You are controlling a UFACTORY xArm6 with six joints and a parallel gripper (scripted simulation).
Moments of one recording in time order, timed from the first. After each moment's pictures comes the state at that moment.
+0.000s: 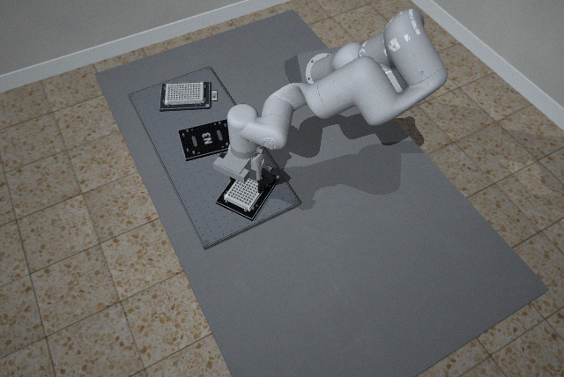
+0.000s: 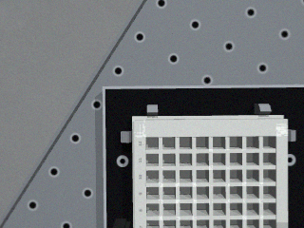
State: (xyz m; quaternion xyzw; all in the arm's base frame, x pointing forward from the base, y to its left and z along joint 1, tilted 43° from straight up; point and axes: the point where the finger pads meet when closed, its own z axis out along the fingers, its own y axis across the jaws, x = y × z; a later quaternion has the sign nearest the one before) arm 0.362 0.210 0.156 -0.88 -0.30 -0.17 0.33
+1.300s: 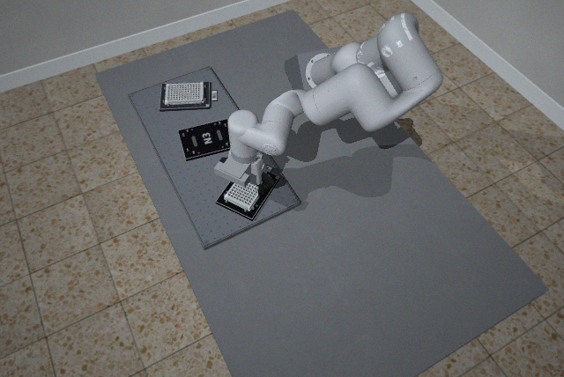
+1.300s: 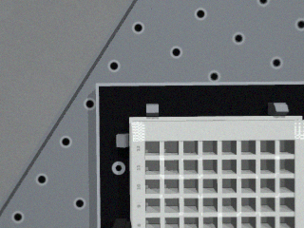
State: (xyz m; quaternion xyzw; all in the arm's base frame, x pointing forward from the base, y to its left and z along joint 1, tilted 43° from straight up) arm 0.363 0.223 0.142 -0.88 -0.30 -0.17 0.33
